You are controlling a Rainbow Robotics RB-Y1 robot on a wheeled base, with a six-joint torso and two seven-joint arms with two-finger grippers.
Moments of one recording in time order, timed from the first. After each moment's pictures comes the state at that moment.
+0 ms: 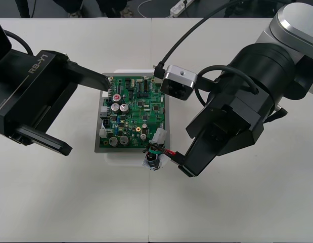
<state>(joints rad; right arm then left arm) -0.96 -0.85 0.75 -1.71 0.53 -1.56 -1.44 -0.46 0.78 -0.03 -1.88 -0.70 -1.54 0.36</state>
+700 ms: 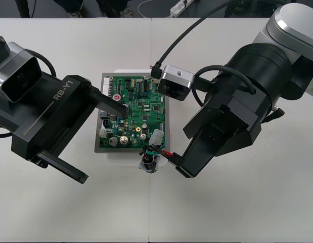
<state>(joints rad) -0.96 -0.84 0.75 -1.71 0.53 -1.56 -1.44 -0.47 0.78 -0.13 -1.94 -0.75 -1.54 0.36</state>
